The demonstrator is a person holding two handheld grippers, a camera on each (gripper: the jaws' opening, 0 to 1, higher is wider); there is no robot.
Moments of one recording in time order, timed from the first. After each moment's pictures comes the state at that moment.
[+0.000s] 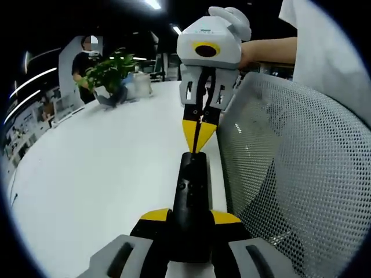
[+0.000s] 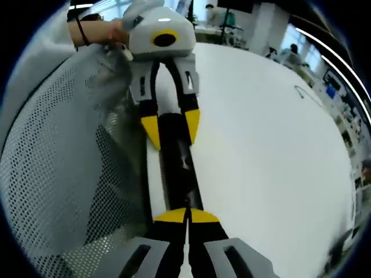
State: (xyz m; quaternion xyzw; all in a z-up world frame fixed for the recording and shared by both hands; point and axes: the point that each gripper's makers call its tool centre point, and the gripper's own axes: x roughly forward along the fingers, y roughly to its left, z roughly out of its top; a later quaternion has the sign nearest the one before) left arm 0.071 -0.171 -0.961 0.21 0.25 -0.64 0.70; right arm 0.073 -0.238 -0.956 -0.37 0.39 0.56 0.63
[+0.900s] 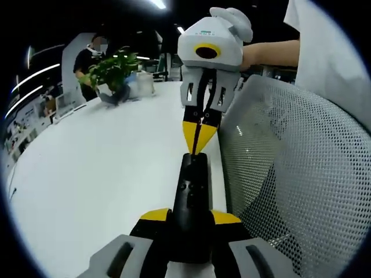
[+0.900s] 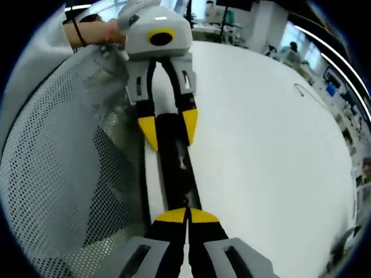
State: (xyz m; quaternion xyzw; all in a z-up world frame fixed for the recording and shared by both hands) left arm 0.071 -0.171 -0.960 0.20 0.26 -0.63 0.70; right arm 0.073 -0.240 -0.955 -0.36 0.38 0.56 0.64
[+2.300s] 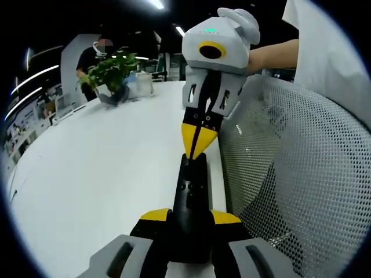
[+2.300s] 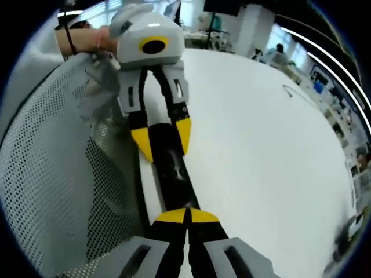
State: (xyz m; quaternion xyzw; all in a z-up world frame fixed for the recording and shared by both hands) left arm 0.071 -0.171 -0.961 0.20 0.25 -0.63 0.70; right arm 0.076 -0.228 -0.954 -0.31 0.38 0.53 0.69
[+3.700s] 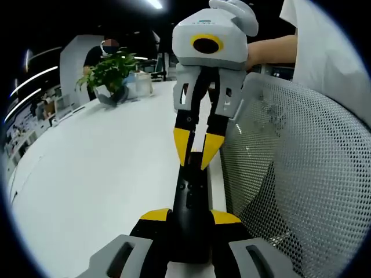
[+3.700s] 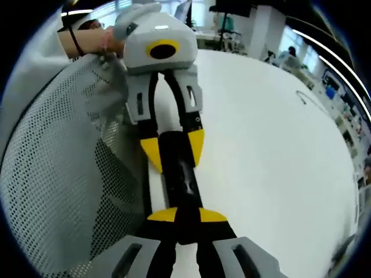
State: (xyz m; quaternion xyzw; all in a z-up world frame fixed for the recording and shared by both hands) left arm 0.071 -0.170 -0.961 0.21 0.25 -0.64 0.70; right arm 0.069 -0.209 -0.957 -0.35 0.37 0.58 0.64
